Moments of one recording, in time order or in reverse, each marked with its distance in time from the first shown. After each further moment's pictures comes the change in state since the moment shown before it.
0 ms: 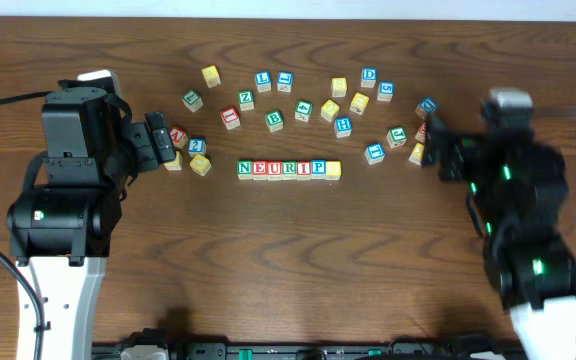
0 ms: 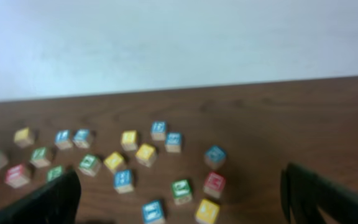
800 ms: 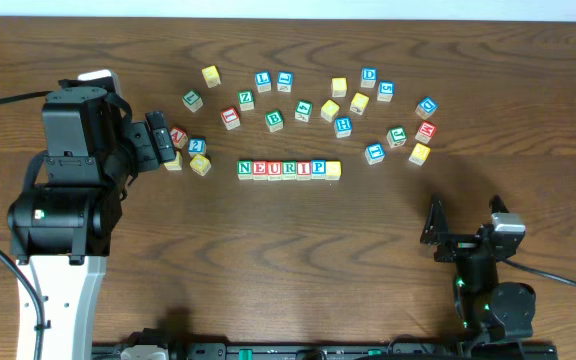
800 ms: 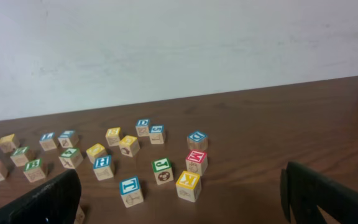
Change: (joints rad) left arm 0.000 0.003 0.000 -0.001 0.000 0.000; right arm -0.034 -0.771 -0.724 0.232 0.023 0.000
